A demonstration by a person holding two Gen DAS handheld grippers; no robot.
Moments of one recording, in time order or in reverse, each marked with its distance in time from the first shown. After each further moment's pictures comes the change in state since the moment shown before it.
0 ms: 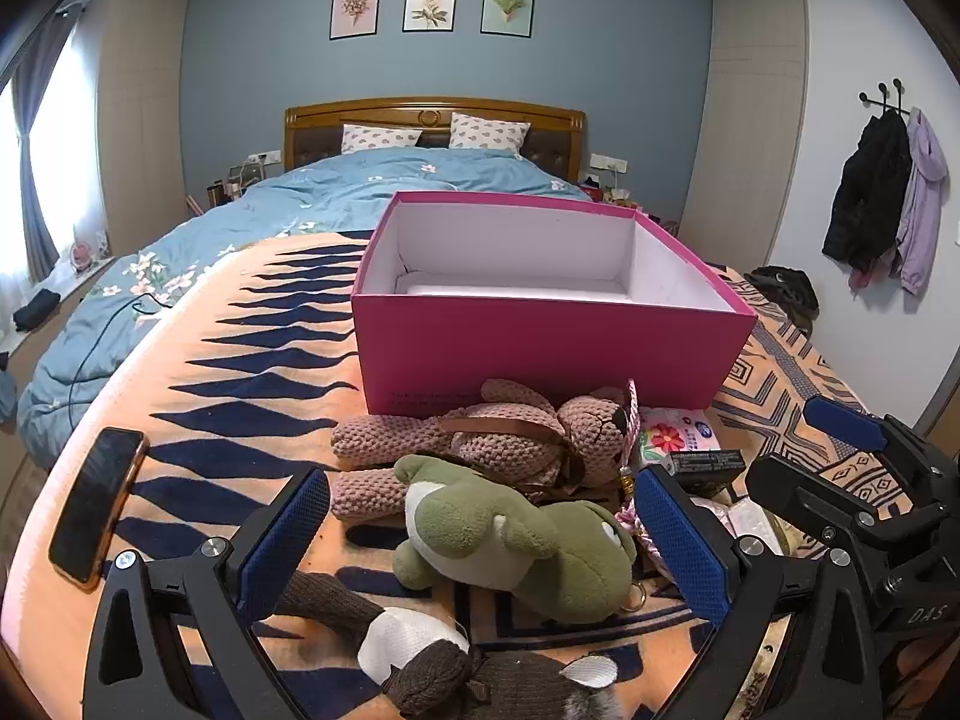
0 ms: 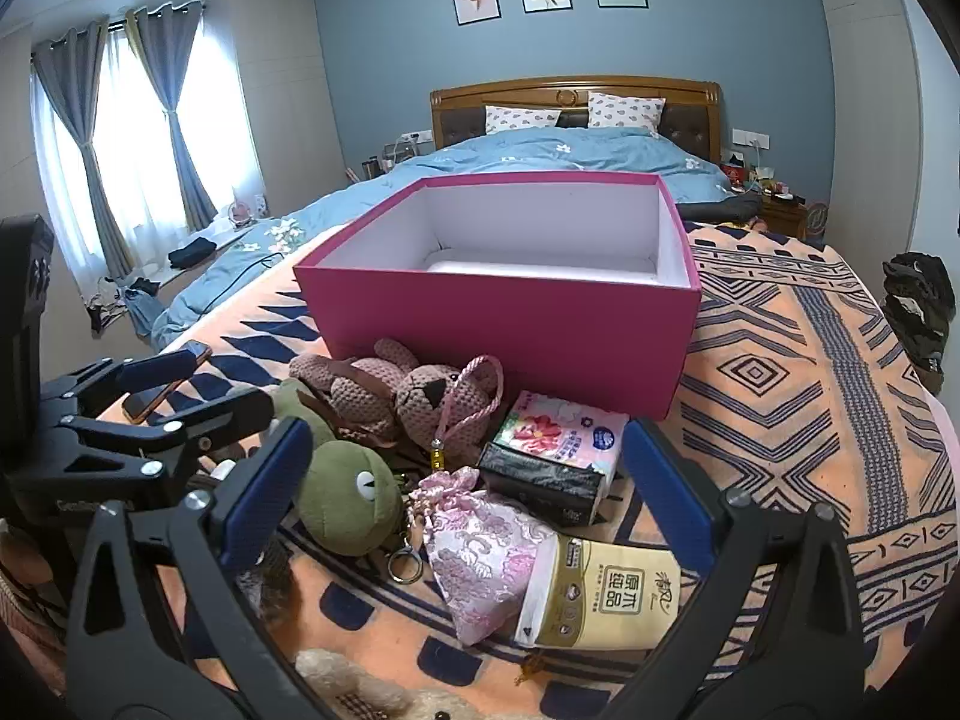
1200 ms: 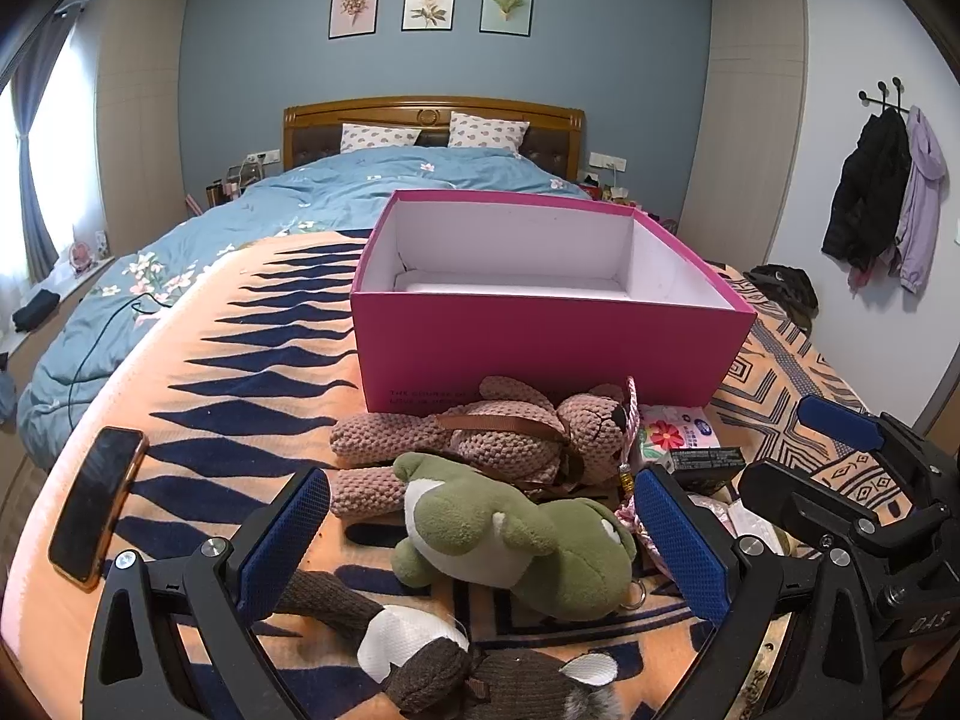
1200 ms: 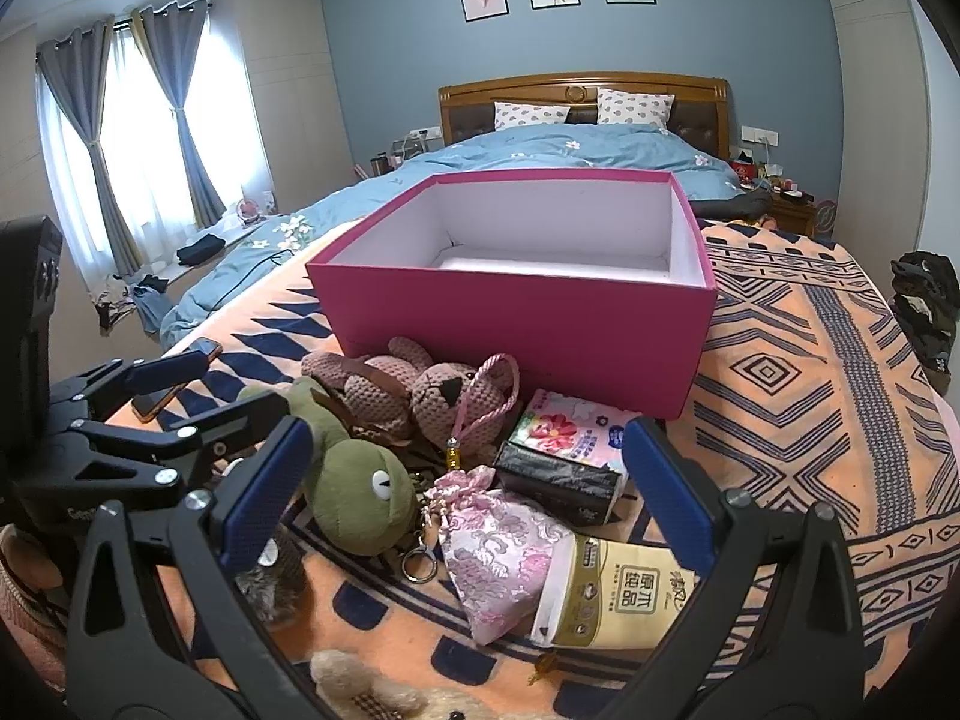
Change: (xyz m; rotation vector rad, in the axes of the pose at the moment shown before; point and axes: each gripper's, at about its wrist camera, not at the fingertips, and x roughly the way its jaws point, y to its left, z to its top) left arm 0.000 -0.001 0.000 0.003 0.004 -0.002; right arm 0.001 0.005 0.002 -0.003 0.014 0.036
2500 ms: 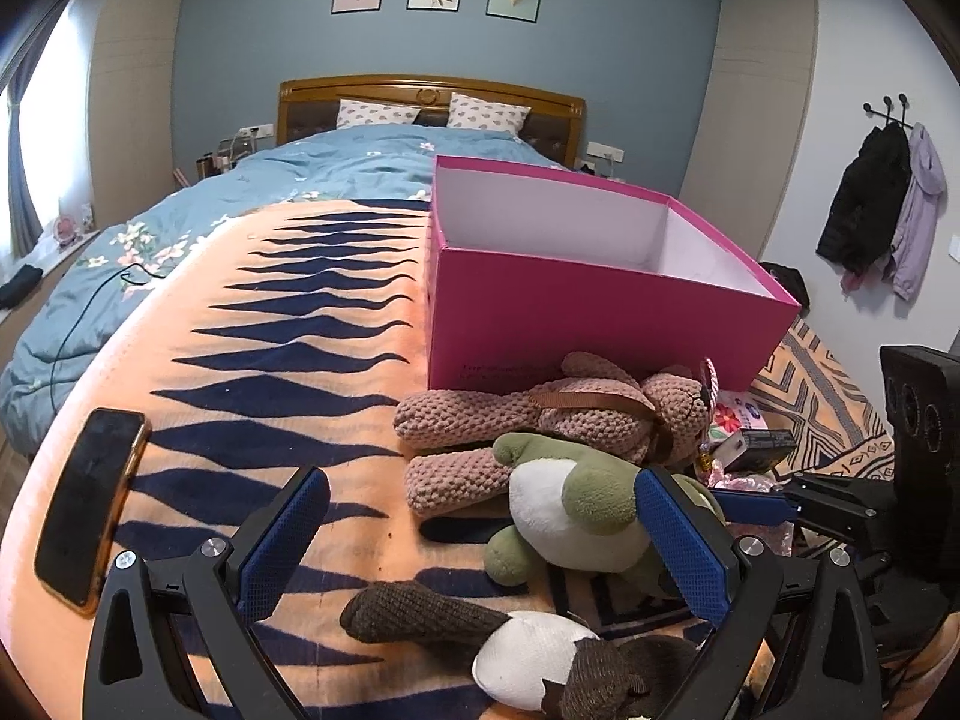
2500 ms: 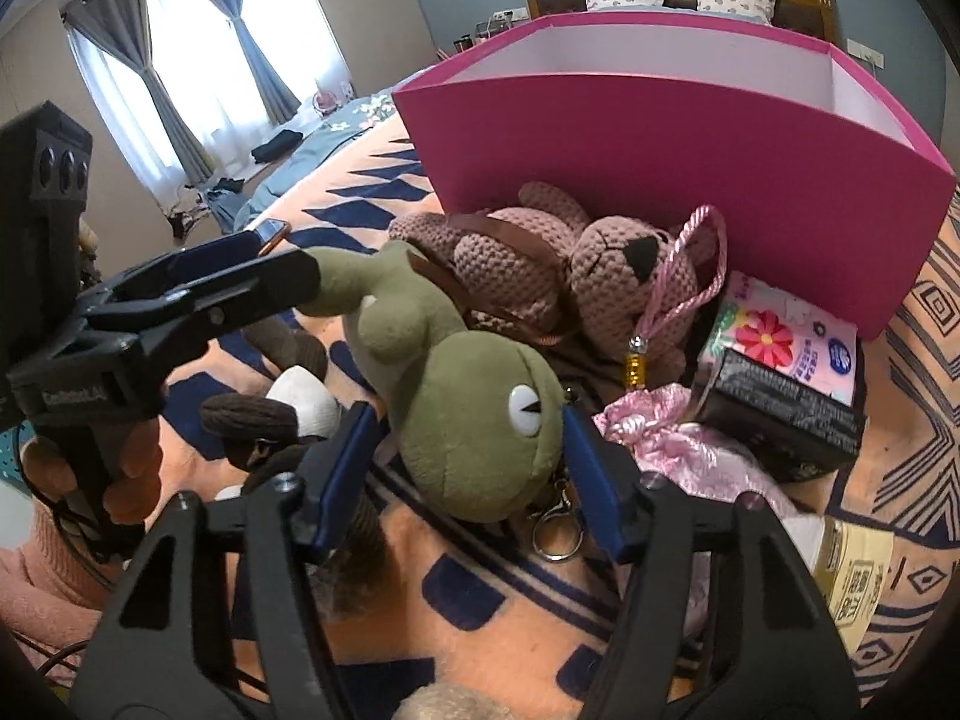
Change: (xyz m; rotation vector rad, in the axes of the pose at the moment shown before) left arm 0.021 0.061 -0.008 -0.029 0.039 -0.065; right arm 0.079 0.038 -0.028 -0.031 0.308 0.242
